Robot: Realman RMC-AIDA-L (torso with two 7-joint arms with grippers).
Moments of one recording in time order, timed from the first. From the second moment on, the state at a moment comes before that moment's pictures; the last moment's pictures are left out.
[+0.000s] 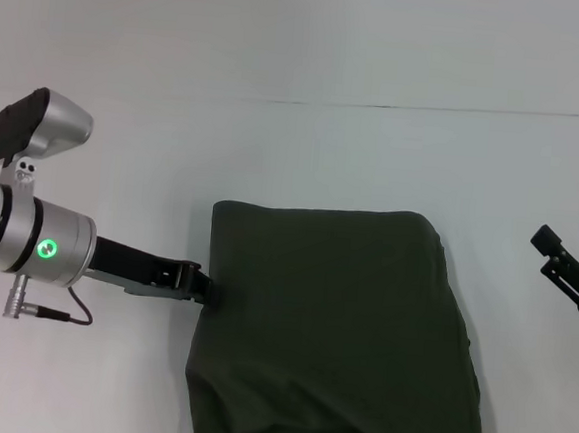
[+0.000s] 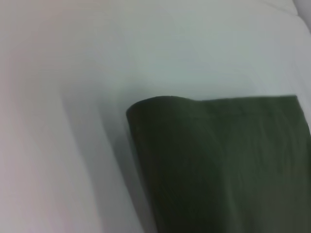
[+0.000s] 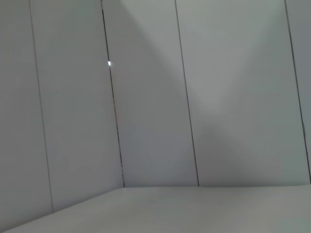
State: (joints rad) left arm -0.73 -2.08 0.83 0.63 2.38 1.35 -2.39; right arm 0.31 2.09 -0.18 -0.24 -1.74 -1.55 0.69
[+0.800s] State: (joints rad) left arm -0.72 -2.09 0.83 0.66 2.38 1.30 -2.38; right arm 0.32 2.09 -0.19 -0.24 -1.74 -1.55 0.69
